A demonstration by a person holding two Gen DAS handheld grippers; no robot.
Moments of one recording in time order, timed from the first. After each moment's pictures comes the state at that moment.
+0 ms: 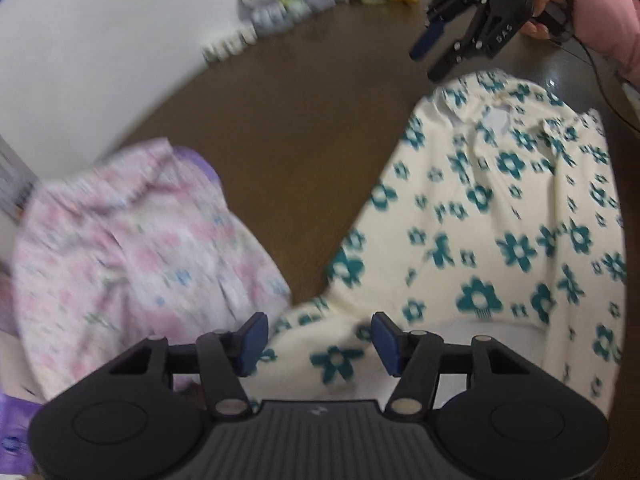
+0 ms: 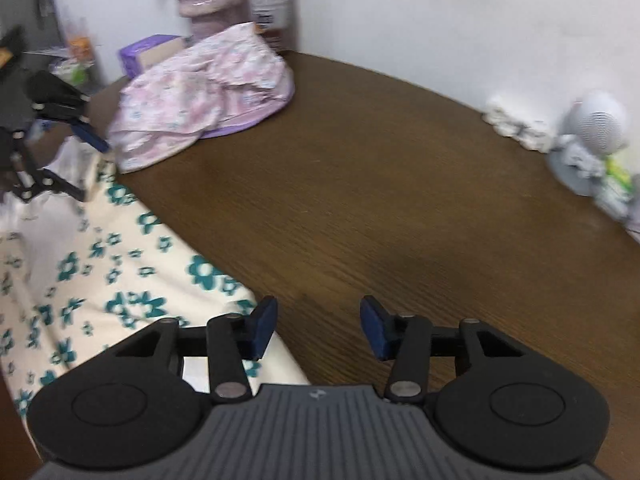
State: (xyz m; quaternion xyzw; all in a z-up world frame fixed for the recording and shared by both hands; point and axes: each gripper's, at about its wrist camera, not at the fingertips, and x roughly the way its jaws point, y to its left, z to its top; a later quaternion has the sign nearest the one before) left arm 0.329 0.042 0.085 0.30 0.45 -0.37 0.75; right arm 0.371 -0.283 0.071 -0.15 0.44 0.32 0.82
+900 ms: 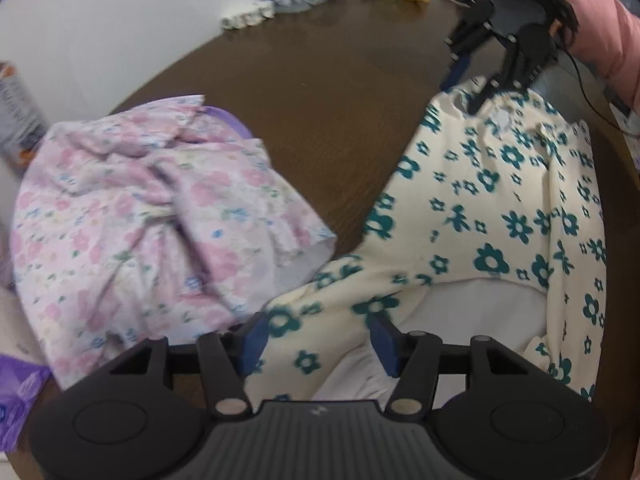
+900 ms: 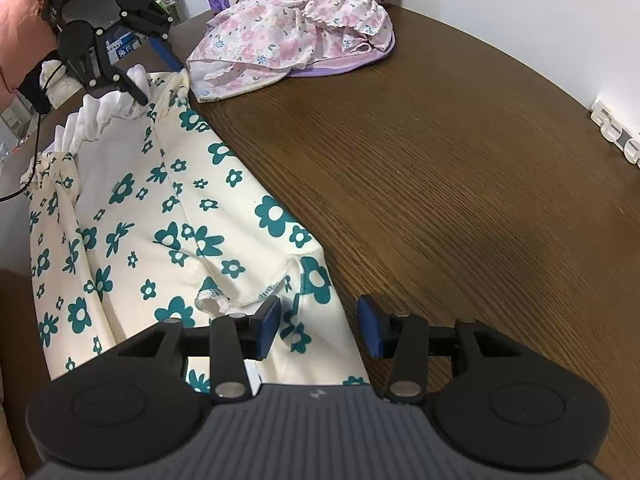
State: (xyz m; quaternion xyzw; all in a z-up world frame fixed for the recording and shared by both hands) left arm 0.358 0.099 0.094 0.25 0.47 -0.39 0.75; right arm 0.370 -0.268 0.050 -0.19 0.48 0.43 0.74
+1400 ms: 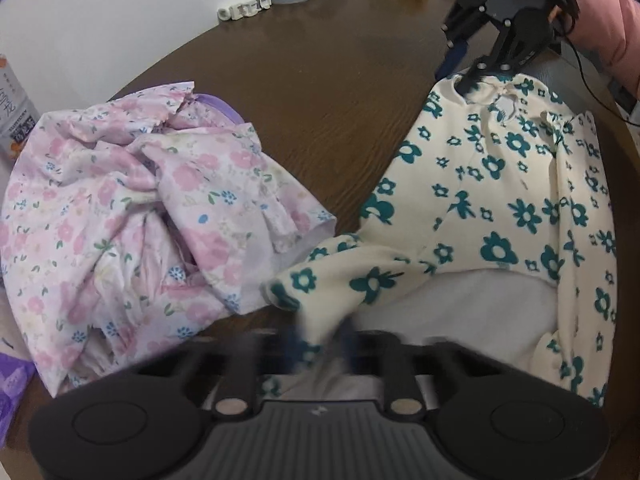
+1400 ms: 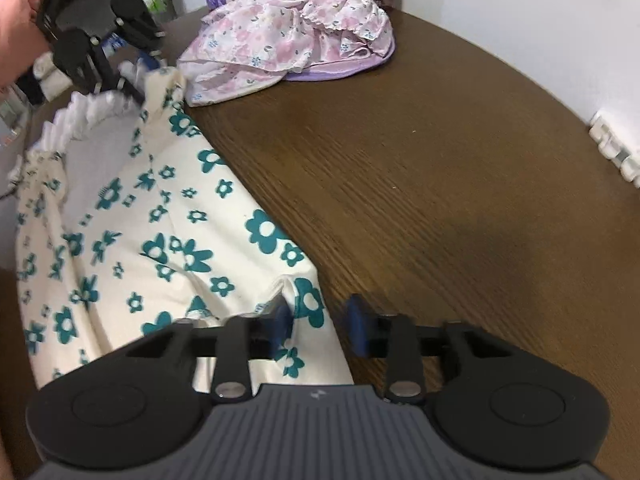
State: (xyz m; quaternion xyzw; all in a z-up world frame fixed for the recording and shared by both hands) left arm 0.348 0.092 0.078 0.27 0.46 -0.39 0.75; right arm 0.370 -0.249 0.044 -0.22 0.48 0.41 0.74
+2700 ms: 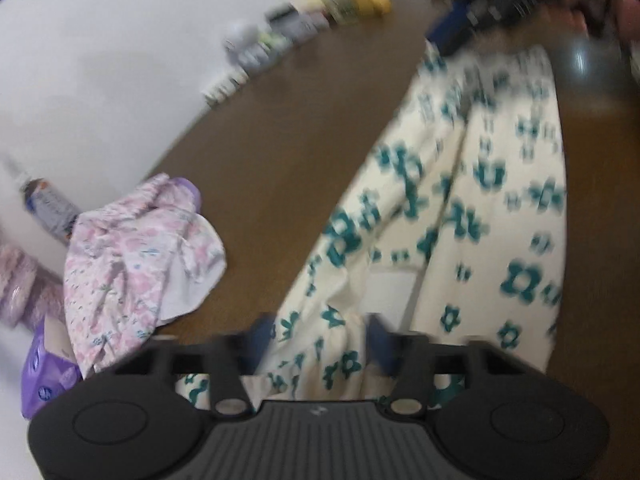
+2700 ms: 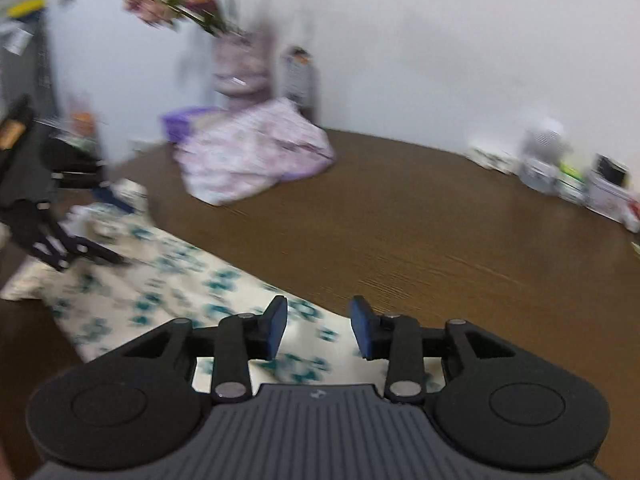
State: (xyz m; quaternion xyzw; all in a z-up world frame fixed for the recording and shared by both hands) left arm 0.175 0.014 0.079 0.40 0.34 -0.30 0.80; right arm 0.199 -0.280 0.084 -0.08 0.33 0.26 0.90
